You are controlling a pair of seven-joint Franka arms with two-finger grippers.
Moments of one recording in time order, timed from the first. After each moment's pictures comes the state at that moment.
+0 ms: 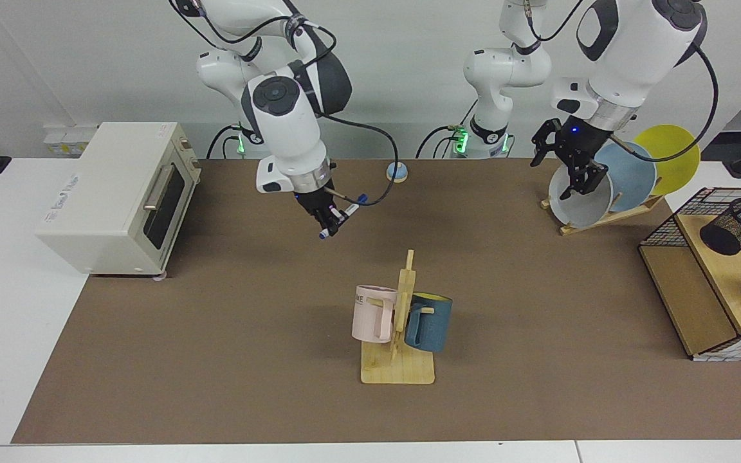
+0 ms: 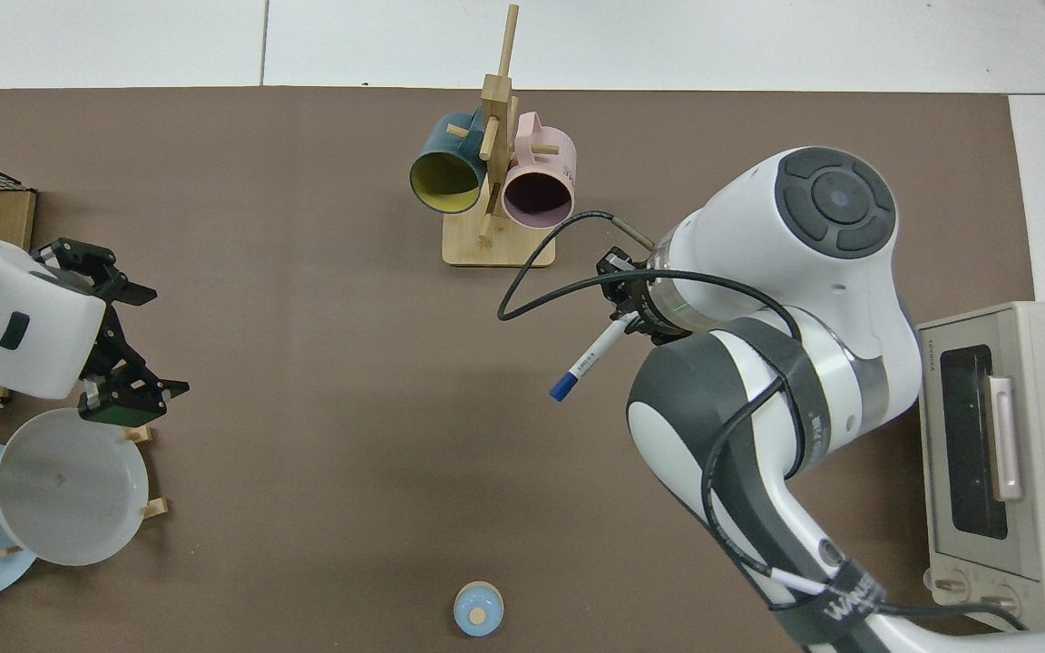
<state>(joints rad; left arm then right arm) -0.07 -0.08 -0.03 -1.76 -0.14 1.69 1.11 0.22 0.22 0.19 -1.66 0.10 1.92 1.16</state>
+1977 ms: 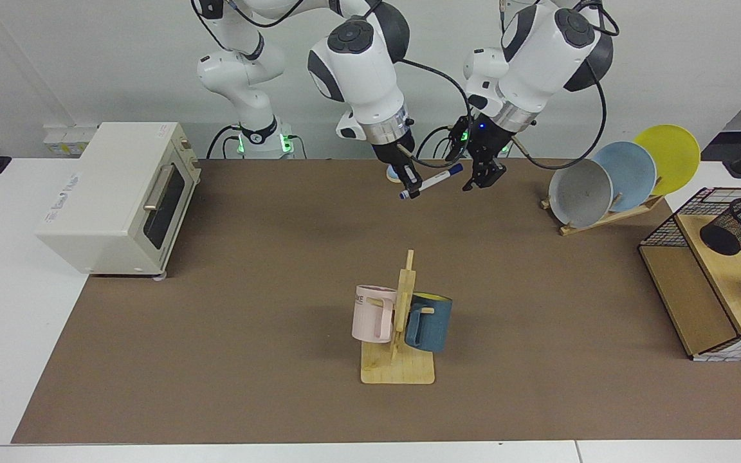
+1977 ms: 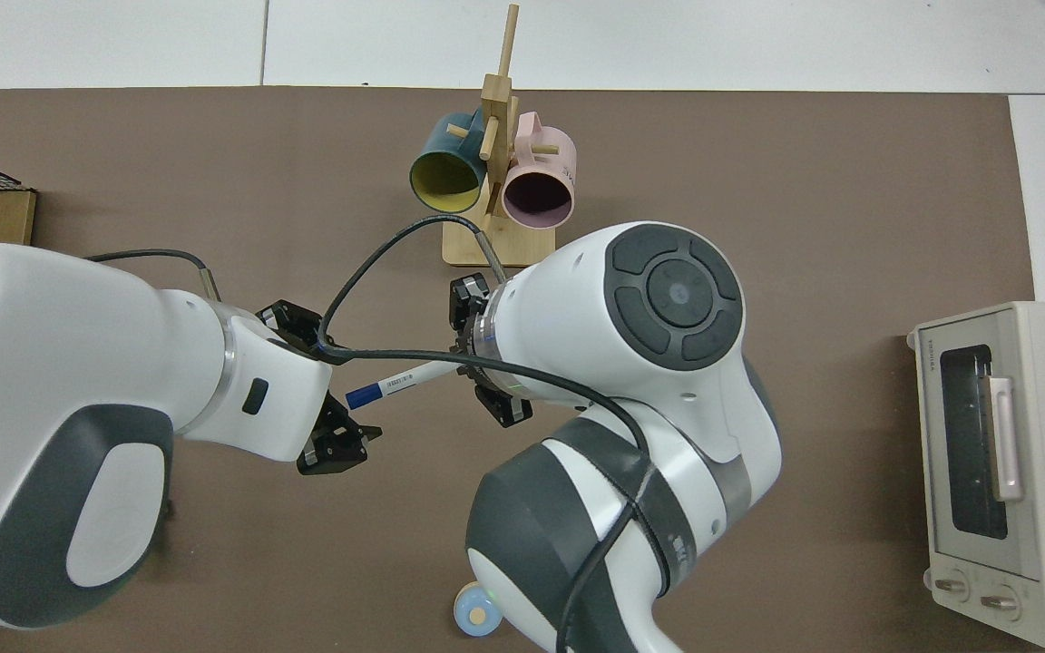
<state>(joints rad) -0.13 -0.12 -0.21 -1.90 -0.35 1.81 0.96 0.43 0.24 0.20 -1.54 0.24 2.00 1.77</state>
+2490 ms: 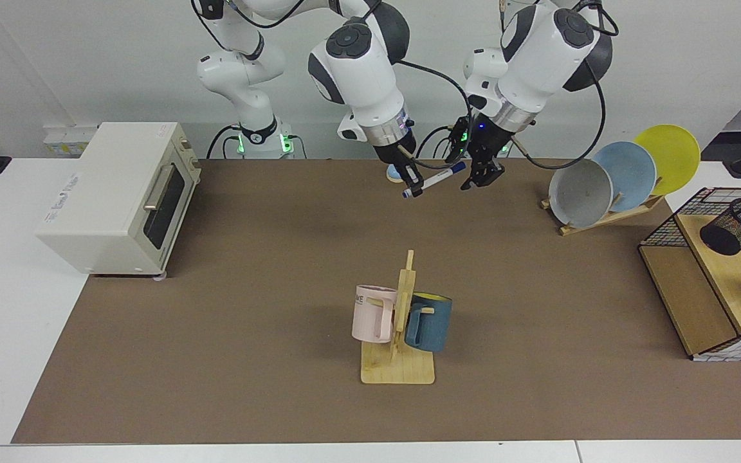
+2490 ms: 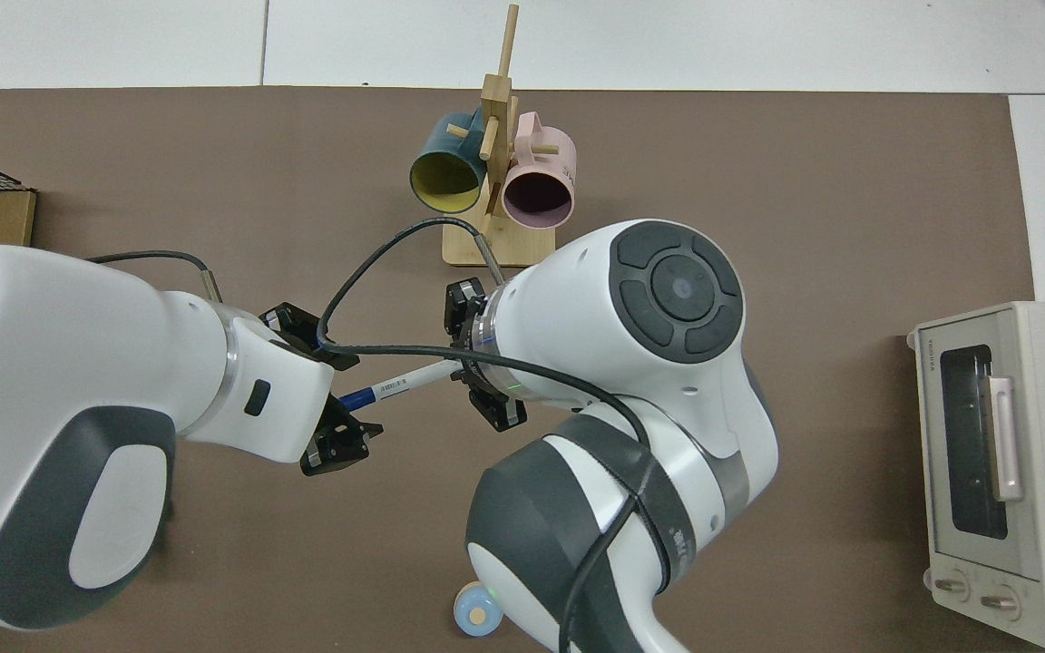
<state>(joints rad) -0.13 -0.13 -0.21 -1.90 -0.35 1.81 0.96 0.43 0.24 0.20 -1.55 0.27 2.00 1.77</state>
